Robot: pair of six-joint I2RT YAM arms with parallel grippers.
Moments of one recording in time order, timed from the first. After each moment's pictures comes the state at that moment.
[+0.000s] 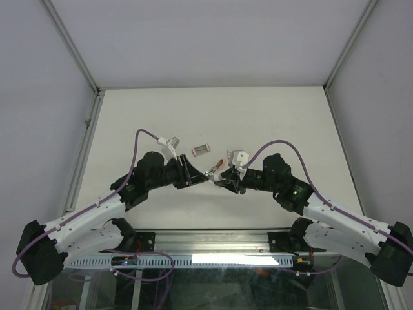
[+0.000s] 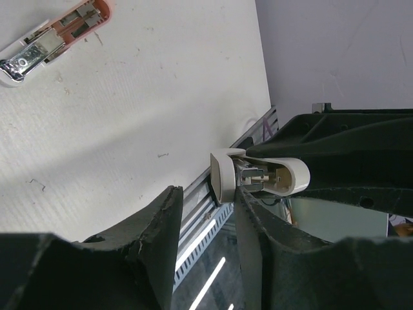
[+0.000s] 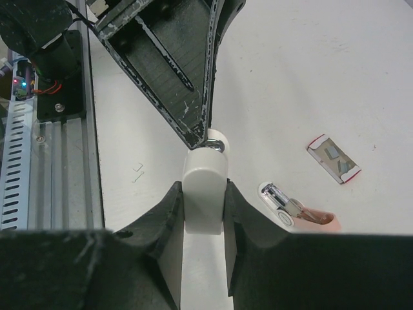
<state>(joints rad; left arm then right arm) -0.77 0.92 0.57 -0.03 0.28 -1.00 0.88 0.86 0.56 0.06 -0.44 -0.17</state>
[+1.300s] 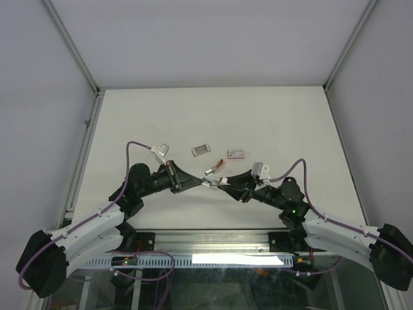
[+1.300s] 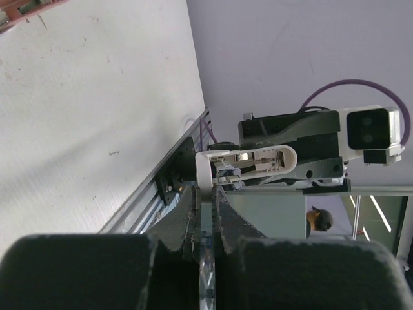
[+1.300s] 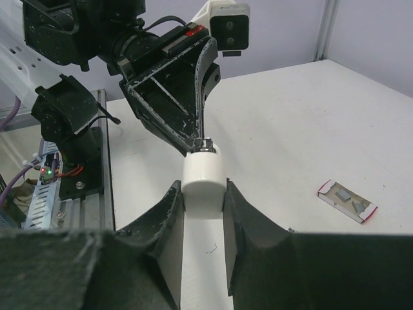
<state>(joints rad) -0.65 0.84 0.30 0.40 0.47 -1.24 0.90 0.77 0.17 0.78 -0.34 0.09</state>
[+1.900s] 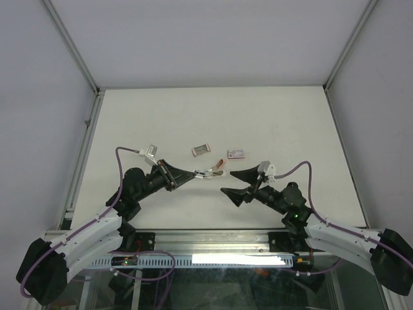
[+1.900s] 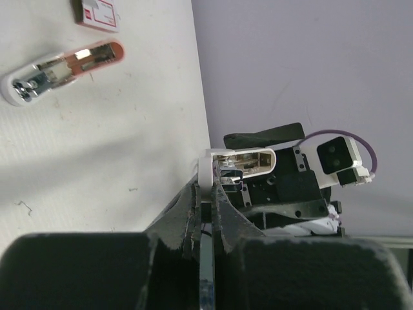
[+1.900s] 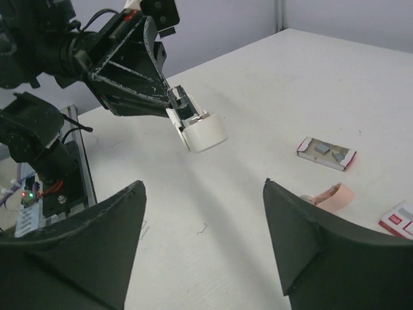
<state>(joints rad) -0.59 0.76 0.23 0.43 0.36 -1.28 0.89 0.71 0.06 0.80 -0.18 0.21</state>
